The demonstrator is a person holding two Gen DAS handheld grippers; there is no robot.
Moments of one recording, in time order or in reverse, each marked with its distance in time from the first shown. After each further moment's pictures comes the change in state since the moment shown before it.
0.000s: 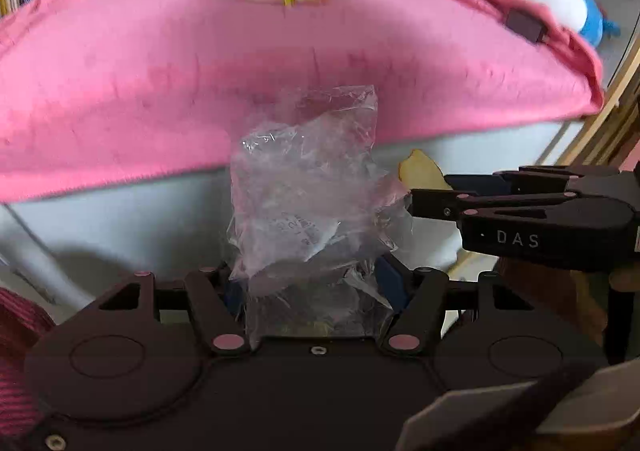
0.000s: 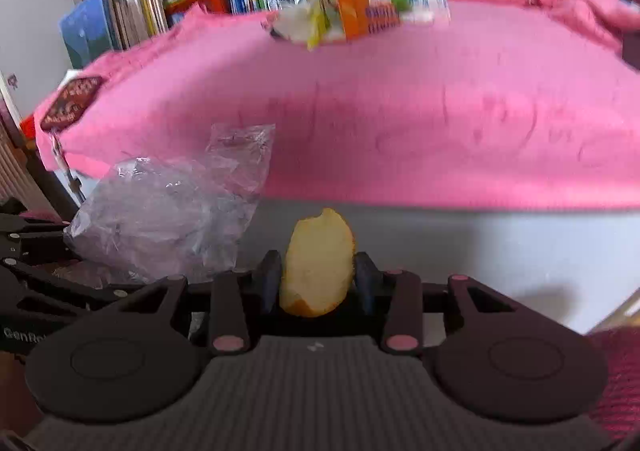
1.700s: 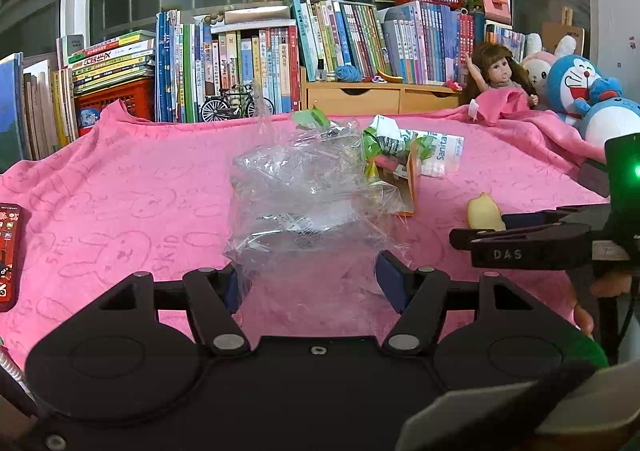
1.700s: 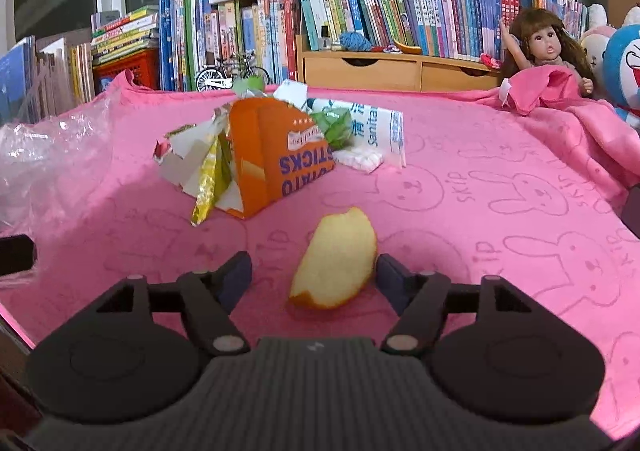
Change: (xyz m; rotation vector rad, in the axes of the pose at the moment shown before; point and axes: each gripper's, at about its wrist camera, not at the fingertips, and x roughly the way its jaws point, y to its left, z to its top) left arm -0.018 0.038 0.127 -0.013 -0.436 0.185; right arm 0.055 -0.030 0.138 -0.070 -0.231 -0.206
